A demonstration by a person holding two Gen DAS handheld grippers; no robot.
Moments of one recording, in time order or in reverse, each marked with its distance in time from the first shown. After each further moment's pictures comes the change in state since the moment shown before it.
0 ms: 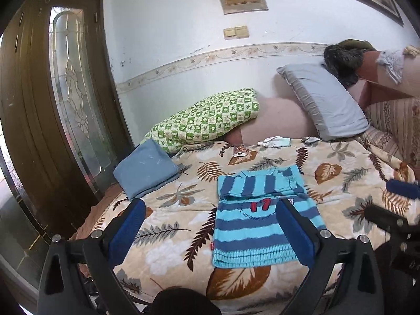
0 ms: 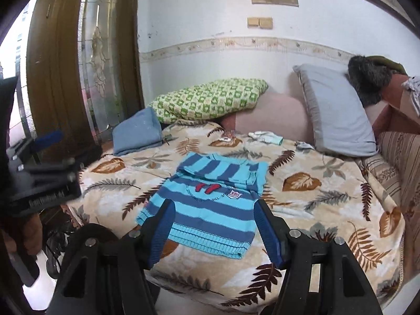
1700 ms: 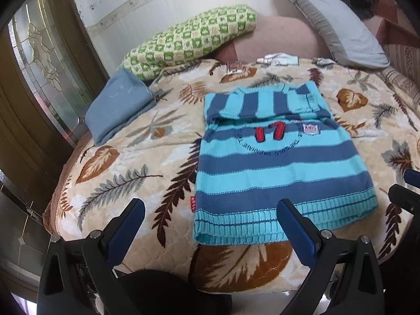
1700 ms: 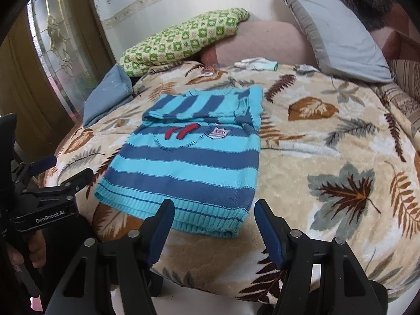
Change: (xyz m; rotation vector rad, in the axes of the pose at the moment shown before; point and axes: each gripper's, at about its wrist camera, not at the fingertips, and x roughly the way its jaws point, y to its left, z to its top) left arm 0.178 -0.032 -0.072 0.058 0.404 -0.002; right arm 0.151 -0.062 -0.066 0.195 0.316 0.032
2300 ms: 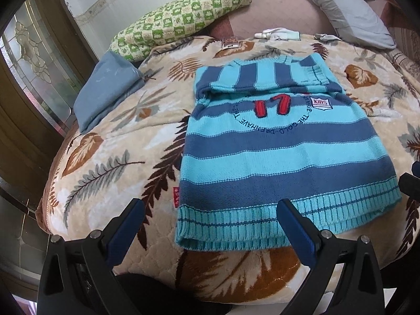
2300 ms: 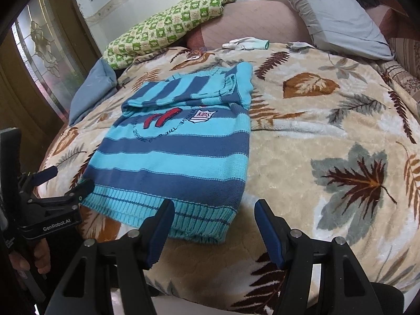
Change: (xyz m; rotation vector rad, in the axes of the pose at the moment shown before) left arm 0.051 -0.016 -0.005 0.027 0.095 0.002; right arm 0.043 -0.022 -0.004 0.061 0.063 -0.006
